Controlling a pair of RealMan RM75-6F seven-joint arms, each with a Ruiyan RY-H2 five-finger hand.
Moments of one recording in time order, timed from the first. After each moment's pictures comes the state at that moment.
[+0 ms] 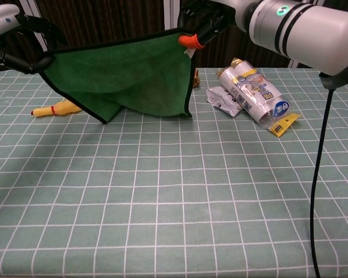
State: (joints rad) left arm -0.60 -1.51 -0.13 -1.20 1.49 1.22 -0.25; right arm 0.97 -1.60 0.36 -1.40 -0.96 0.86 -0.03
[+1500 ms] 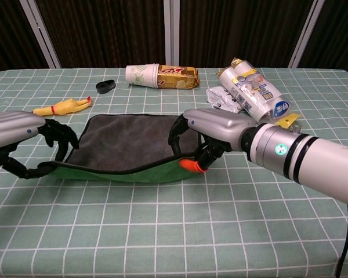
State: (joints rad) left arm -0.55 -1.49 0.11 -1.29 1.63 1.07 -0.16; right arm 0.82 -1.76 0.08 -1.40 -1.20 0.87 -0.15
